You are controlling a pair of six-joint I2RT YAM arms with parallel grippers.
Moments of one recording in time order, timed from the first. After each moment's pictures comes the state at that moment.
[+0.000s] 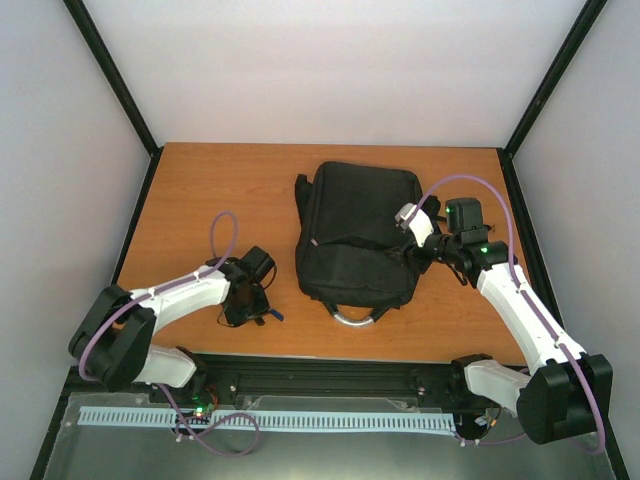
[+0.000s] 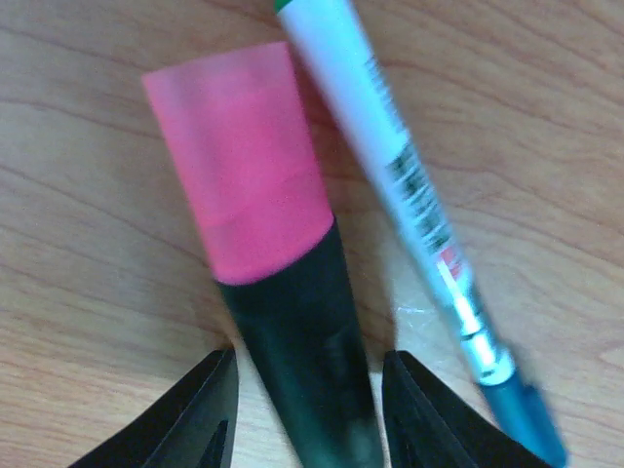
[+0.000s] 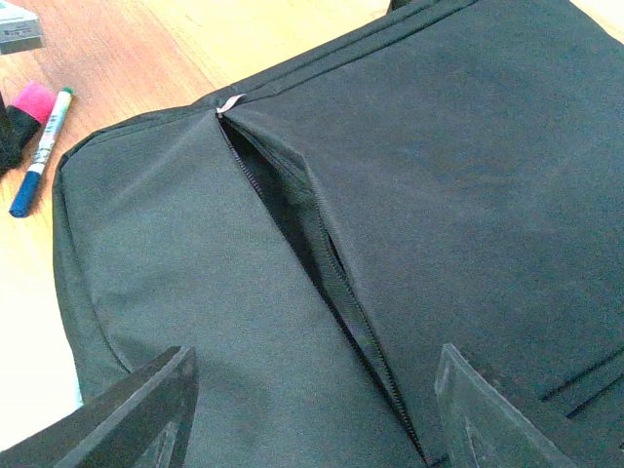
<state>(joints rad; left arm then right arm) -0.60 1.35 0.67 -0.78 -0.01 -1.05 0.21 1.12 0.87 -0.55 -0.56 -0.51</state>
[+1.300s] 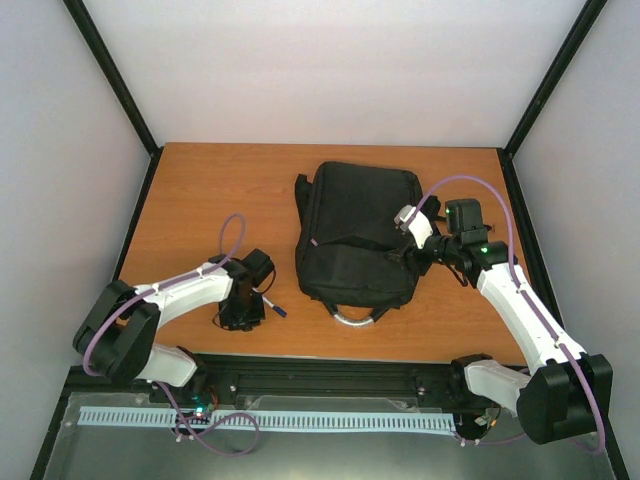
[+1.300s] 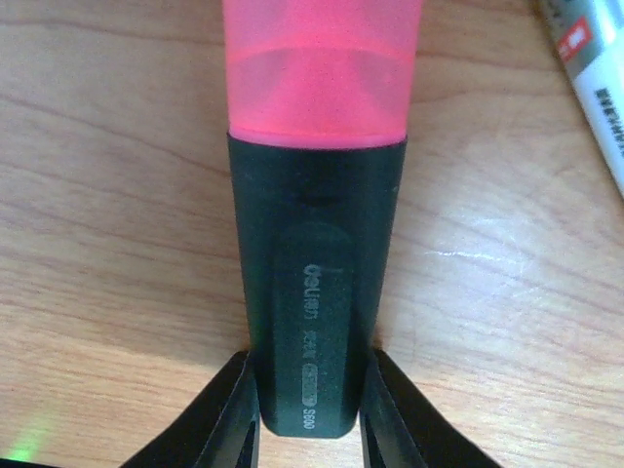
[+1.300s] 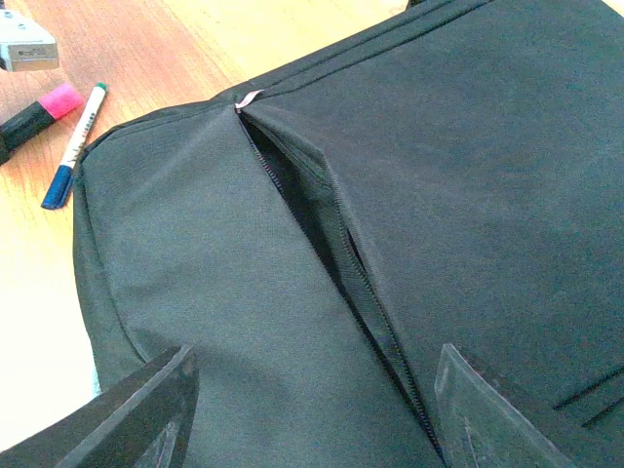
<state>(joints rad) -0.60 1.40 0.70 -0.92 0.02 -0.86 0.21 1.12 0.87 -0.57 -0.59 -0.53</state>
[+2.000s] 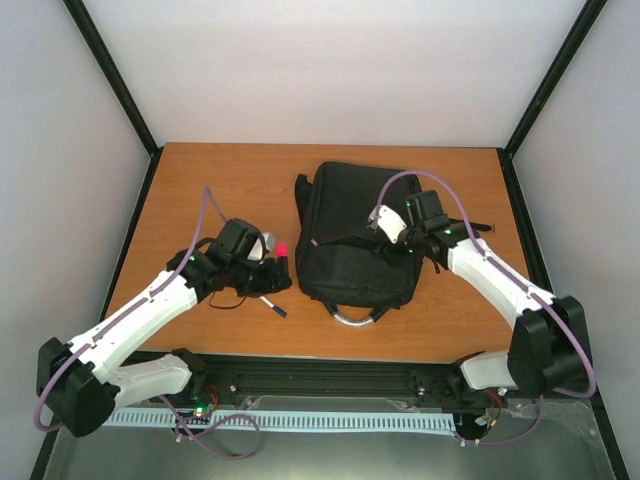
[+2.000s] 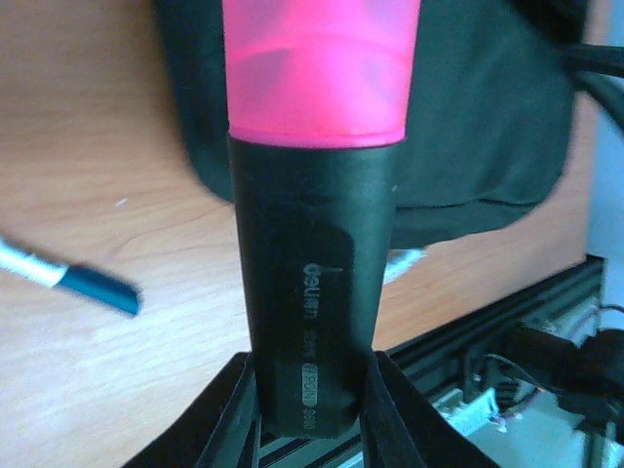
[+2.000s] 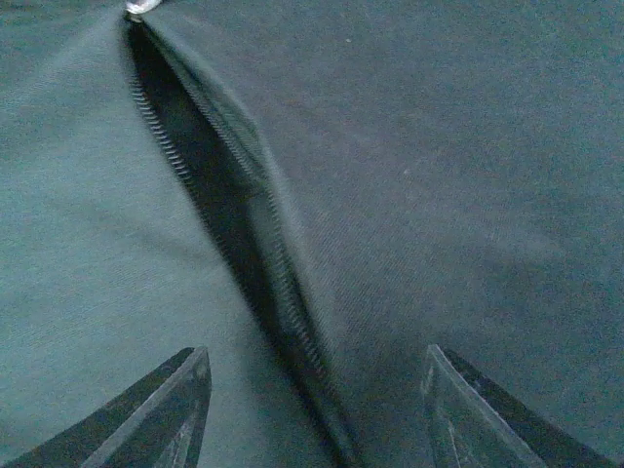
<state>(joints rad) -0.62 1.08 0.88 -0.81 0.32 -0.77 0.35 1.32 0.94 -0.53 -0.33 -0.56</state>
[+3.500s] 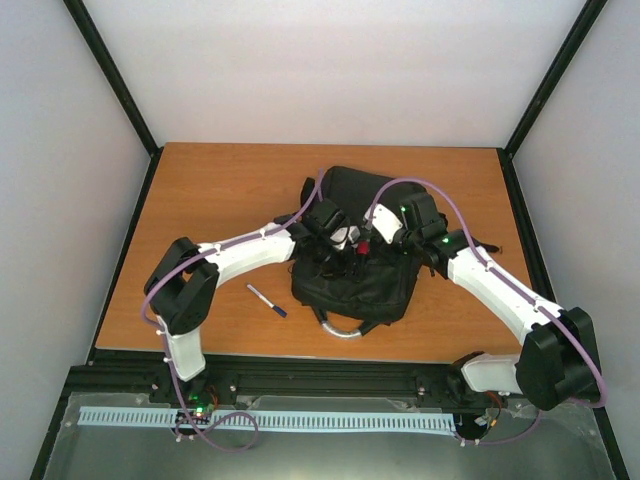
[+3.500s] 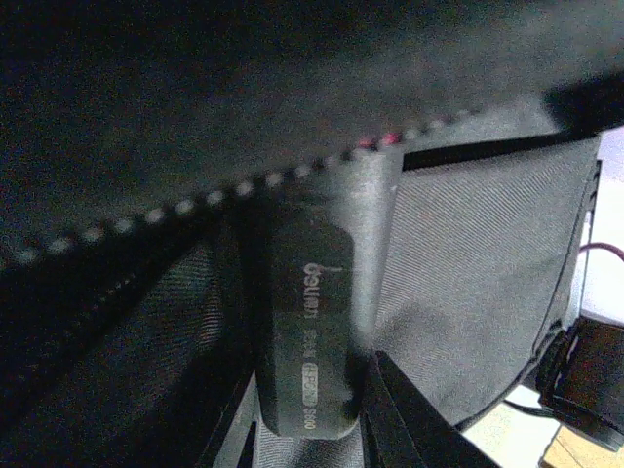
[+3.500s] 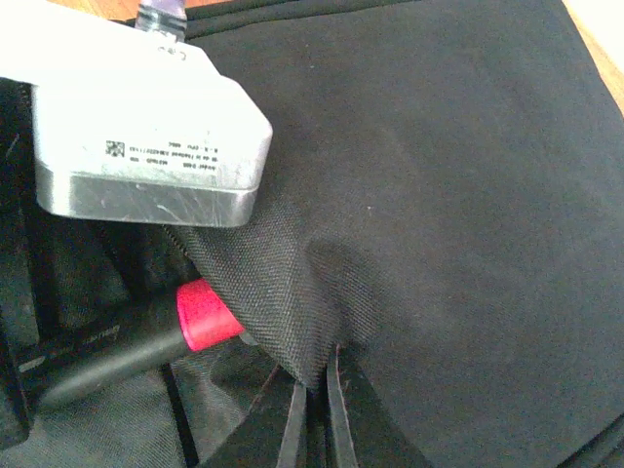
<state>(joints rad) -0.79 1.84 1.34 -0.57 0.54 -0.66 0.46 1.29 0.94 -0.45 -0.16 -0.53</state>
